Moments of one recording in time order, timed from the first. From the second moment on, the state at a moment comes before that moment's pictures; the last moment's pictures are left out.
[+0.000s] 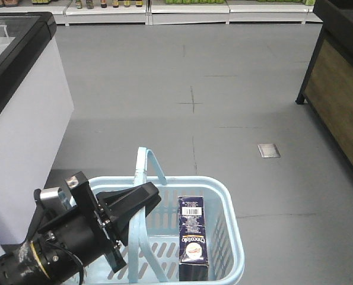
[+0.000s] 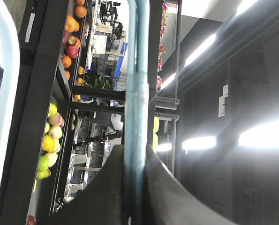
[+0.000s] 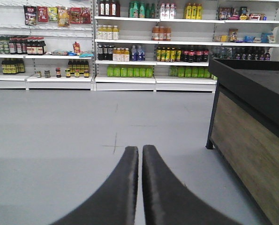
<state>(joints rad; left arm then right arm) -0.69 1.41 -0.32 0.21 -1.09 -1.90 -0.05 -0.01 0.03 0.03 0.09 -0.06</state>
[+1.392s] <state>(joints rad) -0.69 1.41 -0.32 0.21 -1.09 -1.90 -0.05 -0.01 0.03 0.03 0.09 -0.06</state>
